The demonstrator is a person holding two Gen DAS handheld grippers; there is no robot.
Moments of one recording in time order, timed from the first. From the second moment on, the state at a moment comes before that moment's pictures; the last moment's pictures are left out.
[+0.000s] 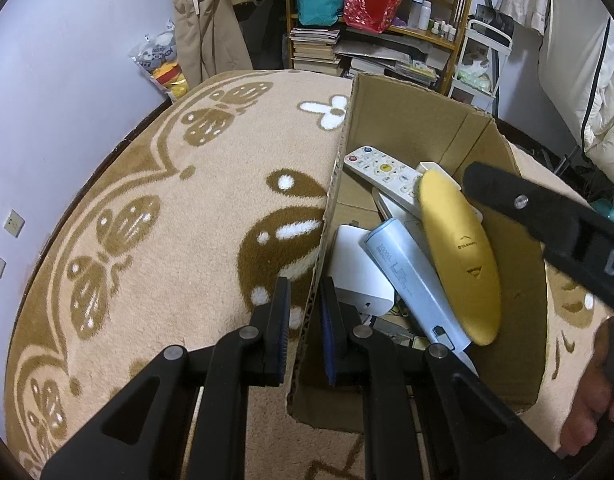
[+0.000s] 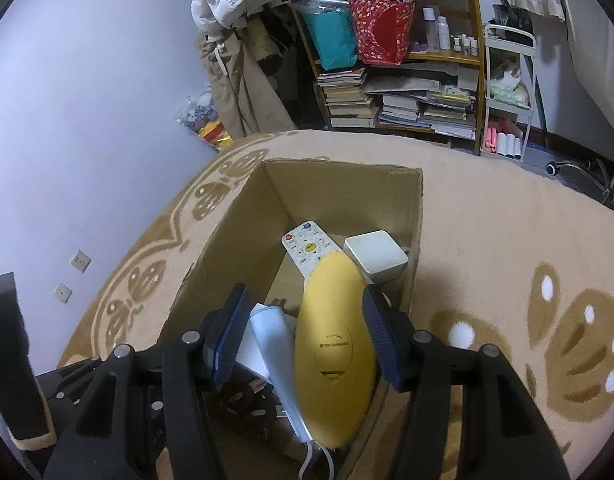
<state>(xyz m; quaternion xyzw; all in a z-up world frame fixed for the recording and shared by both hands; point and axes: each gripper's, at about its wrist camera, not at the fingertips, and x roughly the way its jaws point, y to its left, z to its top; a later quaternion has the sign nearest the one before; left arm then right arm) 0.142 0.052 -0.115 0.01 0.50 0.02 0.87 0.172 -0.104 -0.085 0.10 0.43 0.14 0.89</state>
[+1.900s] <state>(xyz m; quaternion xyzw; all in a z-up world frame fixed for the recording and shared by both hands) -0.040 0.007 0.004 0.08 0.29 -0.01 0.95 -0.051 -0.212 -0.019 0.11 0.28 0.03 0.95</state>
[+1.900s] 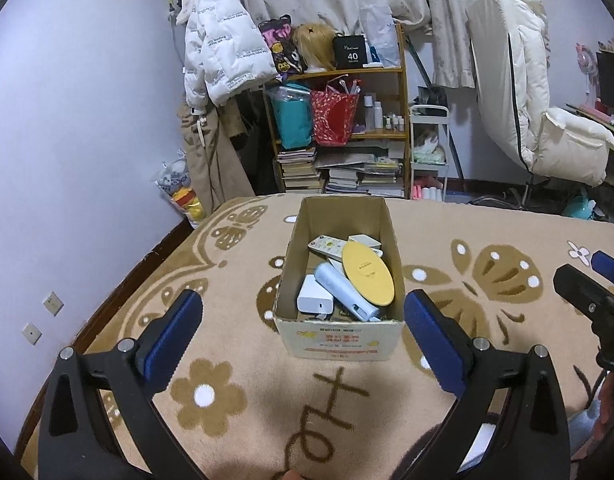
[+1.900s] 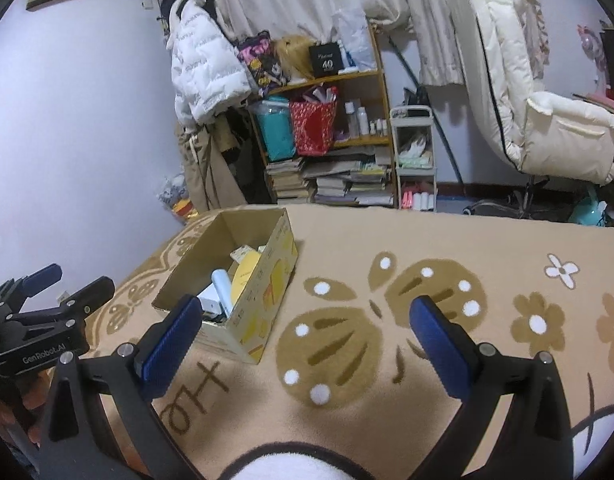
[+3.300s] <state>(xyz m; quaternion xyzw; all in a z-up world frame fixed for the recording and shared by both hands) -0.036 0.015 -0.018 0.07 0.32 -0.01 0.95 -0.060 -0.207 -0.039 0.08 0.28 0.00 0.96</state>
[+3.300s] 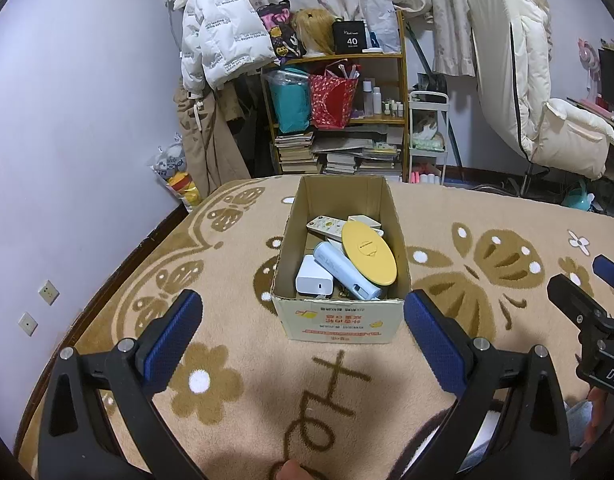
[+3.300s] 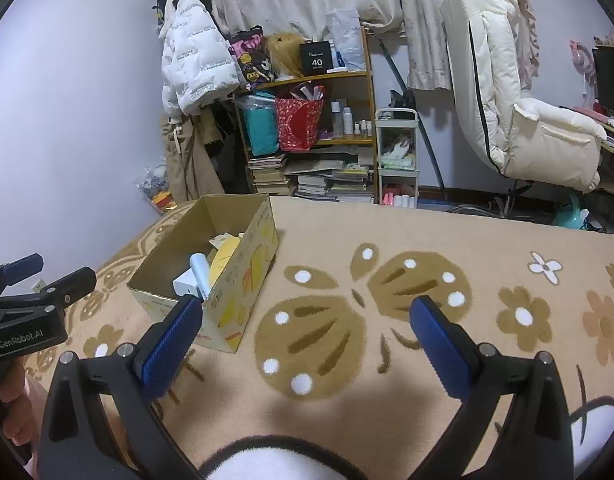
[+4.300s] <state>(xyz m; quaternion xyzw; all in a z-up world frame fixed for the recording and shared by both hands) -0.040 0.020 -0.012 0.06 0.31 -0.01 0.95 -0.060 -0.229 -0.038 0.08 0.29 0.00 0.95</state>
